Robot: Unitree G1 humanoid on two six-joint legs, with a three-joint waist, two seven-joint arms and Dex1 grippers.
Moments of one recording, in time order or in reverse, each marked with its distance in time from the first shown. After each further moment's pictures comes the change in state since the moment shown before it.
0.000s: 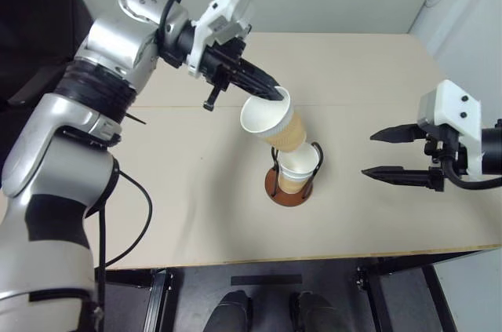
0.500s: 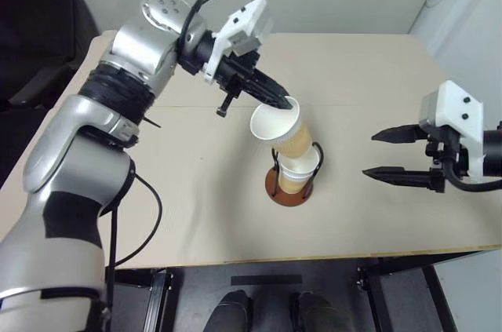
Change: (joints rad) left arm 0.000 -0.068 -0.018 0.037 0.055 -0.020 0.000; right arm 0.018 0.008 -0.032 -0.022 0.002 0.020 -0.015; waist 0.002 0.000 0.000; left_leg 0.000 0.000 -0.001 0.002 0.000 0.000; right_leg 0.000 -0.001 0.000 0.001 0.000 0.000
